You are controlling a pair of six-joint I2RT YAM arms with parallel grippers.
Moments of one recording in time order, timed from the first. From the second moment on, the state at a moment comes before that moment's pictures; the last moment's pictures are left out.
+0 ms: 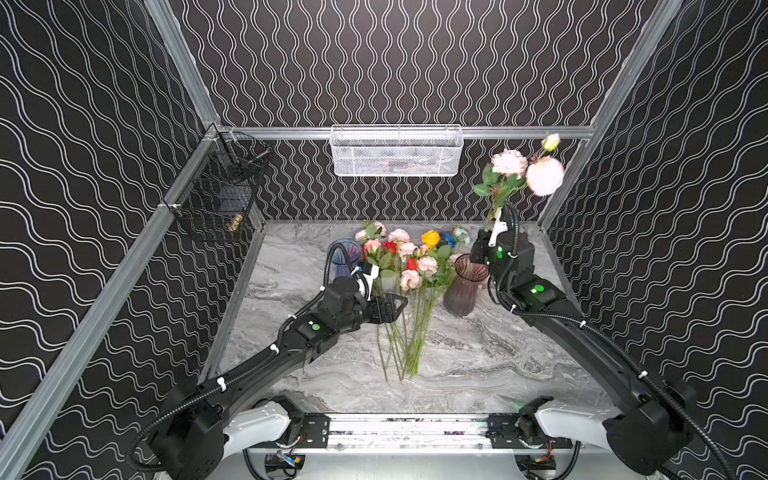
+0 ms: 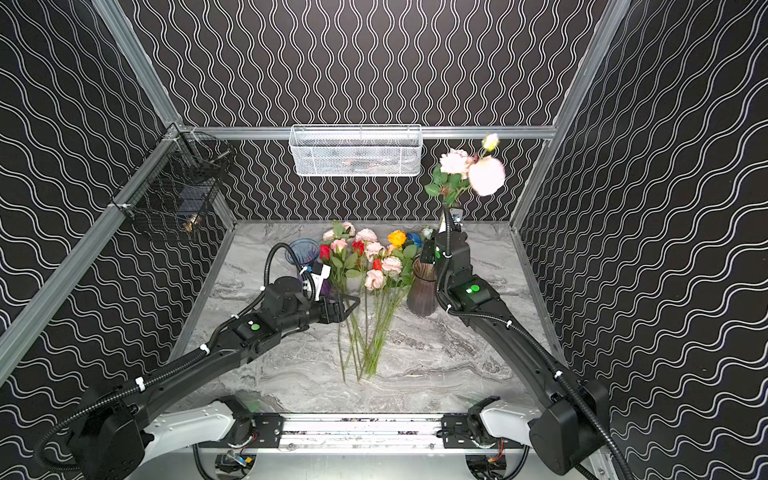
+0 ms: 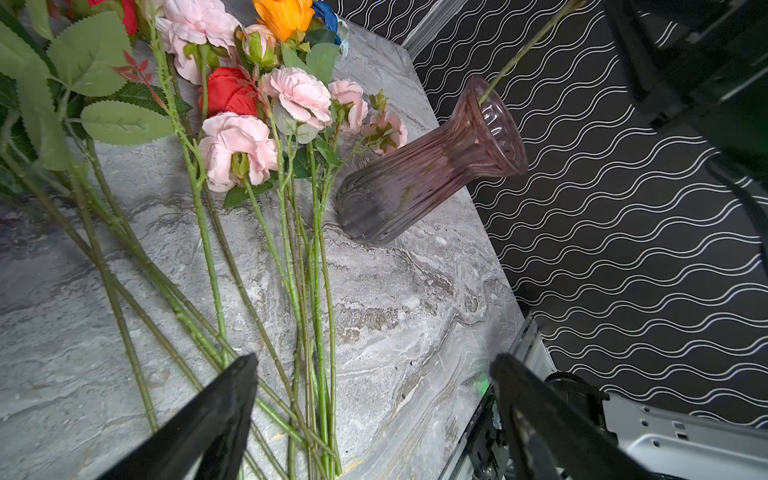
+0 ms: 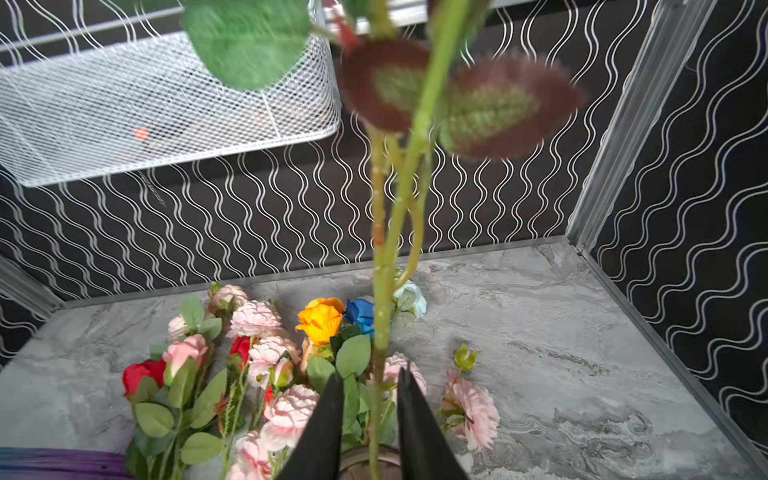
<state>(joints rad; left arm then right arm) -0.67 1.14 0.72 -0.02 0.26 -0.67 0.47 1.22 1.09 -0.11 0.44 0.26</state>
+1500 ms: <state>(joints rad) -0.72 1.89 1.12 -0.27 -0.15 -0.46 0.66 1.08 1.01 -0.21 0.30 0.37</state>
